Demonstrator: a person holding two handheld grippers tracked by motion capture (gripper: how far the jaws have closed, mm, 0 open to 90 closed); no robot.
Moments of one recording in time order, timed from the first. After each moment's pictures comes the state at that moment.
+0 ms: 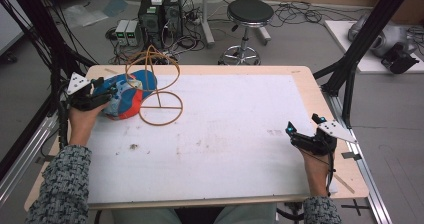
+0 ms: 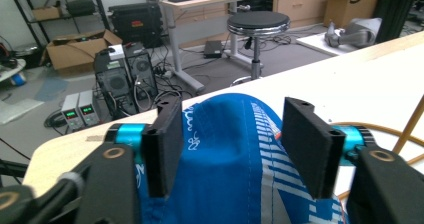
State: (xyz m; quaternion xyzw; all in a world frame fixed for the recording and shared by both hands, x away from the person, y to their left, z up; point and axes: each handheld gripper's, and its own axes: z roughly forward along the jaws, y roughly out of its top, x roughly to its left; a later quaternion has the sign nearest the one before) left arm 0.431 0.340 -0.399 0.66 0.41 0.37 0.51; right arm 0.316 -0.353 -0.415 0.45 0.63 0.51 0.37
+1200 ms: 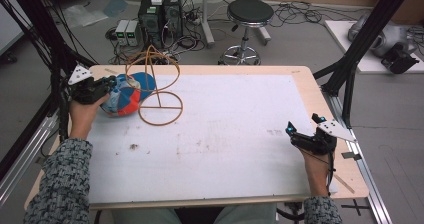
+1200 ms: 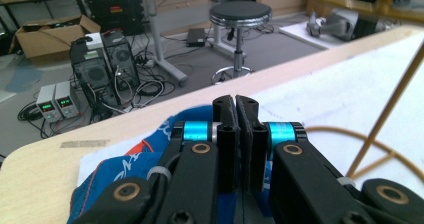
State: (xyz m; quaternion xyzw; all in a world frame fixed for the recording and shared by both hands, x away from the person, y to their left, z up) left arm 0.437 0.328 -0.370 0.68 0.42 0.33 0.51; right arm 0.318 -0.353 -0.416 0.45 0.64 0.50 0.37
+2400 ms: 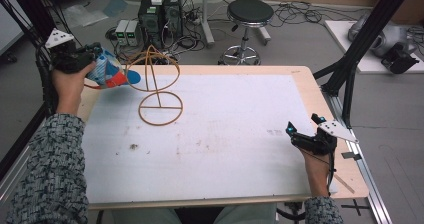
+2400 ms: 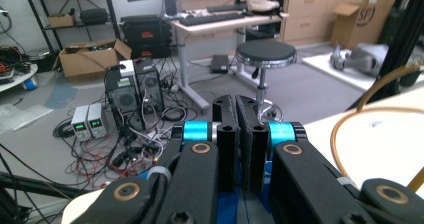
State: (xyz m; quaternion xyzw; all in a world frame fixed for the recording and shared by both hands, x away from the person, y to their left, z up) left arm 0.456 0.338 -0.277 0.63 0.44 0.38 0.52; right arm 0.317 -0.354 -0.415 0.45 0.63 0.52 0.36
